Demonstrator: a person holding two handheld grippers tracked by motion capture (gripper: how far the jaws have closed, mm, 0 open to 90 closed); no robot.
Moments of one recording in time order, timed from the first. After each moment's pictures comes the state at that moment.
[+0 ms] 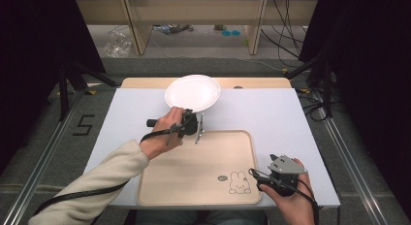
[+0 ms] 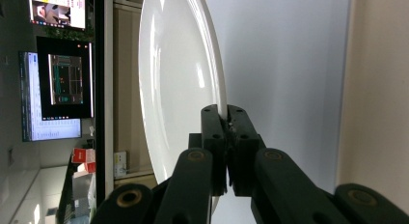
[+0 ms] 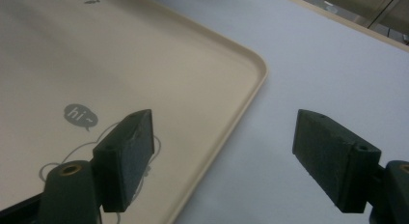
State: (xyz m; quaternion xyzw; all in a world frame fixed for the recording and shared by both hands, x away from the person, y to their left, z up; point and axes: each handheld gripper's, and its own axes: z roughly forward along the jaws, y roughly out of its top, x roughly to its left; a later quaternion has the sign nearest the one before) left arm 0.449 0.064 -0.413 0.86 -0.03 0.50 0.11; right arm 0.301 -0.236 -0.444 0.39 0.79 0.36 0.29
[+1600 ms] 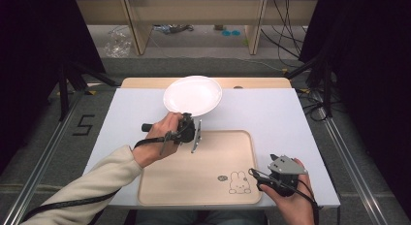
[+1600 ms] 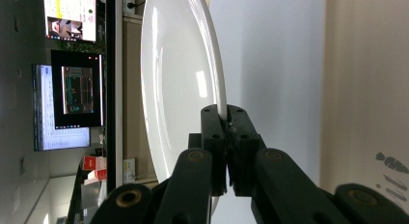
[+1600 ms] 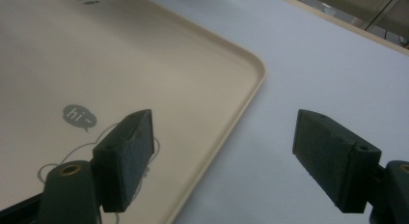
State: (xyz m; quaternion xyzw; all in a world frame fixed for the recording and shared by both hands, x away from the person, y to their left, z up) left arm 0.416 0.071 -0.397 0.85 -0.05 0.51 0.12; right arm 0.301 -0.236 -0.443 0.38 0.79 0.36 0.30
